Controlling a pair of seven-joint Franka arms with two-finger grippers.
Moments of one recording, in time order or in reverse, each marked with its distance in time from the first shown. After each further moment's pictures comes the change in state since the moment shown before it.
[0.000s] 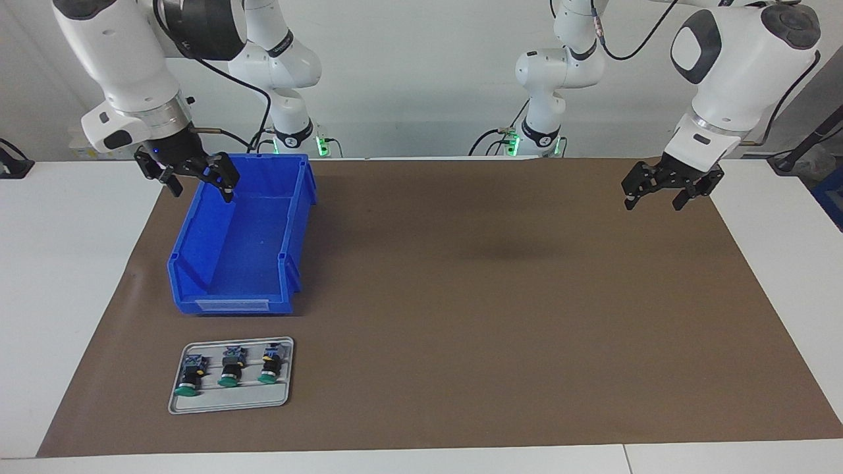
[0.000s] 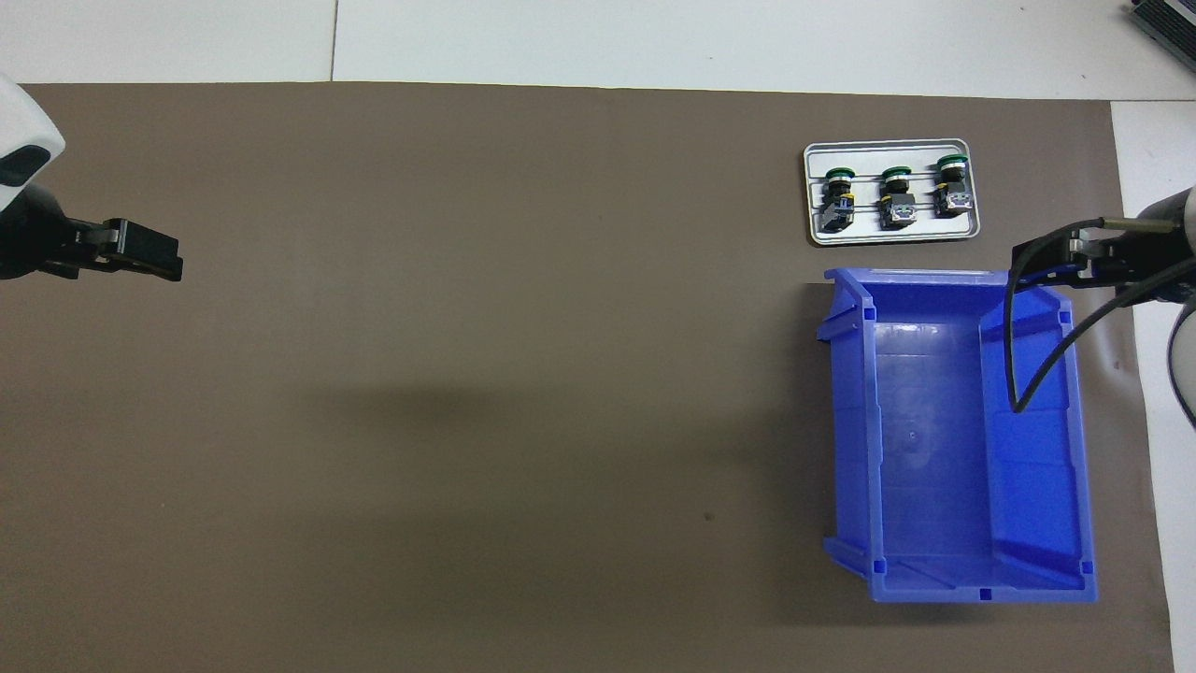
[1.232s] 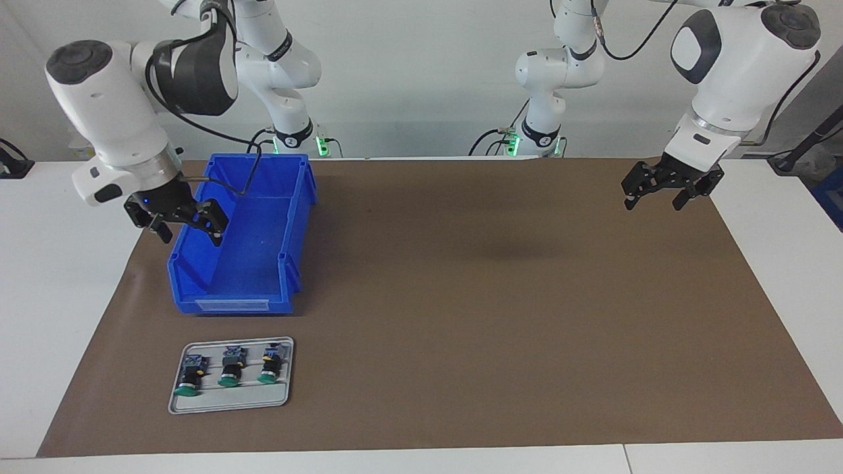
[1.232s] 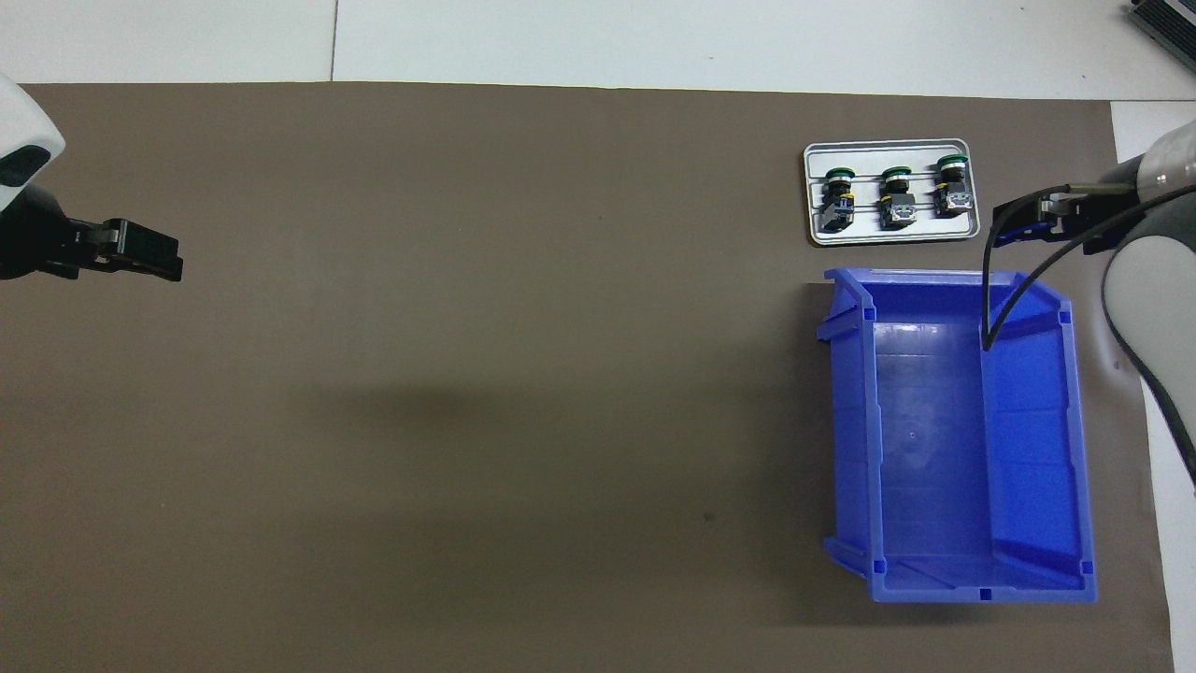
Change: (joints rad) left arm 0.000 0.000 0.000 0.000 0.000 0.000 0.000; right arm -0.050 0.162 -0.003 -0.005 0.001 0.243 -0.110
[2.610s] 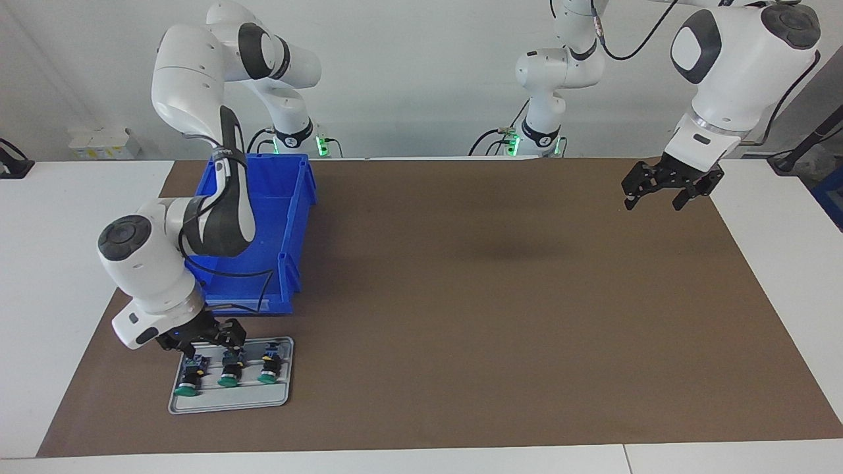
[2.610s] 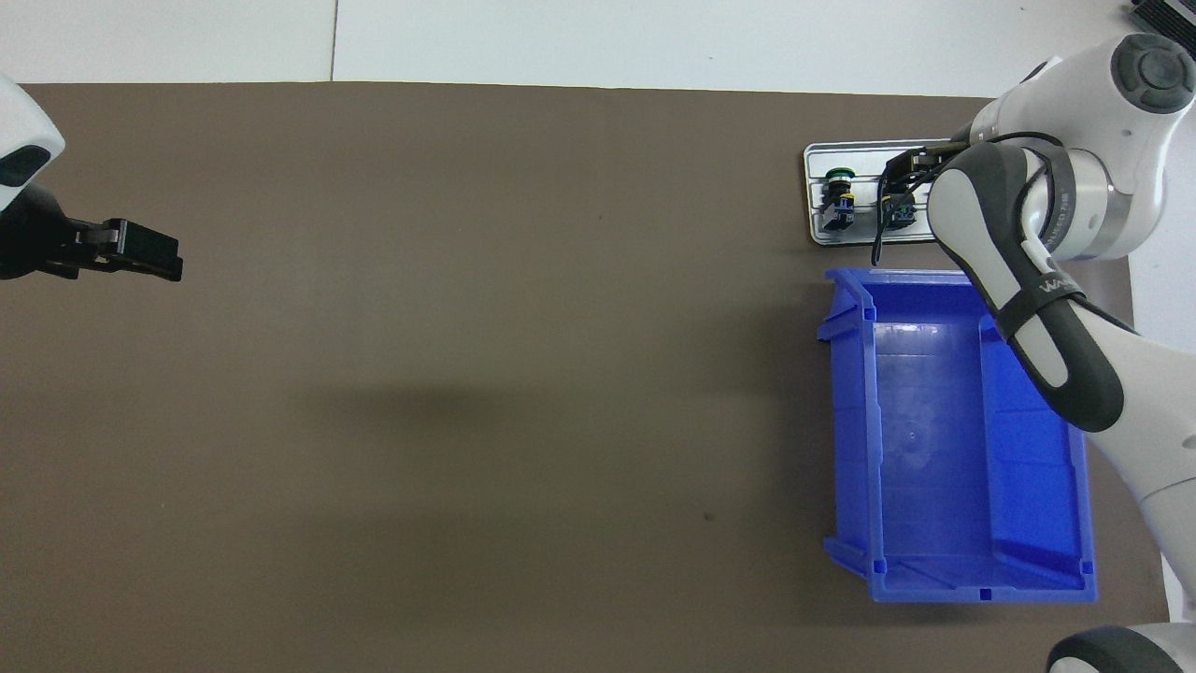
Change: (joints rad) left arm 0.000 0.000 0.000 0.000 0.000 0.000 0.000; right arm 0.008 0.504 0.006 0.267 0.000 0.292 -0.102
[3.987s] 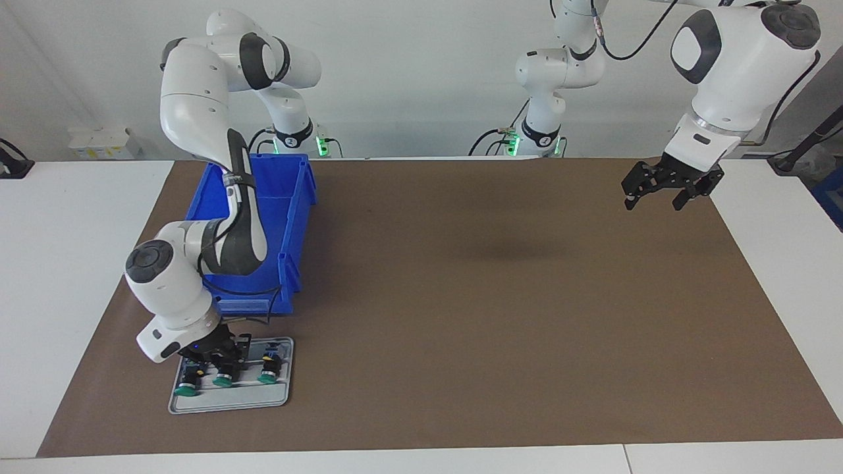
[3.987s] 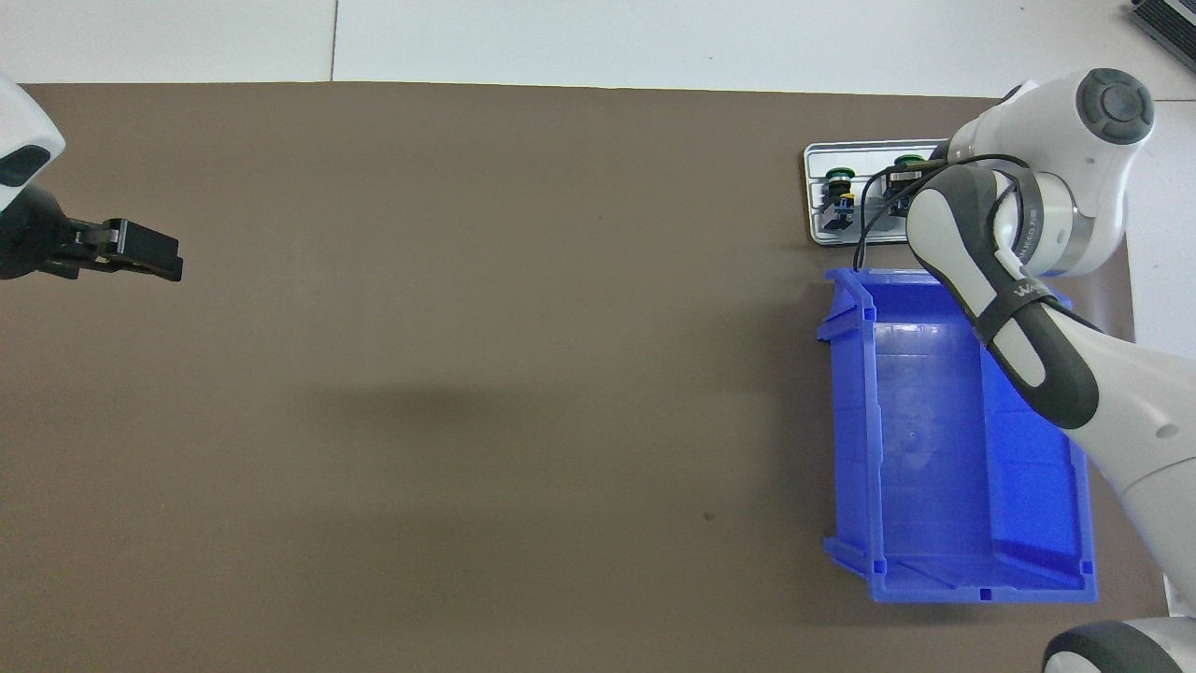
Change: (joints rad) left arm 0.000 0.000 0.000 0.000 0.000 0.000 0.000; right arm 0.003 -0.045 0.001 -0.088 0.022 0.094 0.064
